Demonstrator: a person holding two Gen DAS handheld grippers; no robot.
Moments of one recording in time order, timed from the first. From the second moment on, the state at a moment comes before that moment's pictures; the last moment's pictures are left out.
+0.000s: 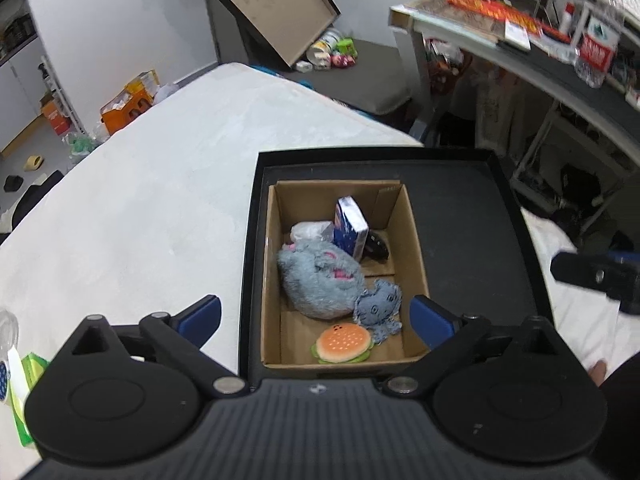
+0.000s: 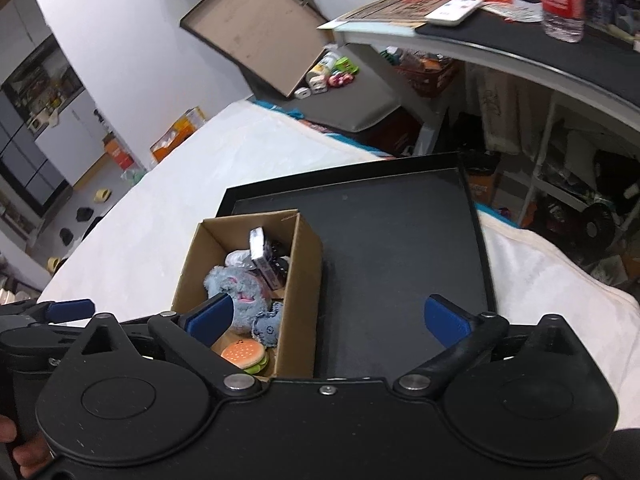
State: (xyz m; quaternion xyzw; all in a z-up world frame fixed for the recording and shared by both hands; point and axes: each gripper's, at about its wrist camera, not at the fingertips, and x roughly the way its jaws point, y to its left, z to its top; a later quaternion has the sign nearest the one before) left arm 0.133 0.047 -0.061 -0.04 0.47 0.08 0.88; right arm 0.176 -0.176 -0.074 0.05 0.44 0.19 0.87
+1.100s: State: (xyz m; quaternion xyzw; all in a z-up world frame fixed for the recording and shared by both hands) left arm 0.047 0.007 0.021 -0.02 0.40 0.04 0.92; right arm 0.098 -0.226 -0.013 0.07 0.37 0.16 0.91
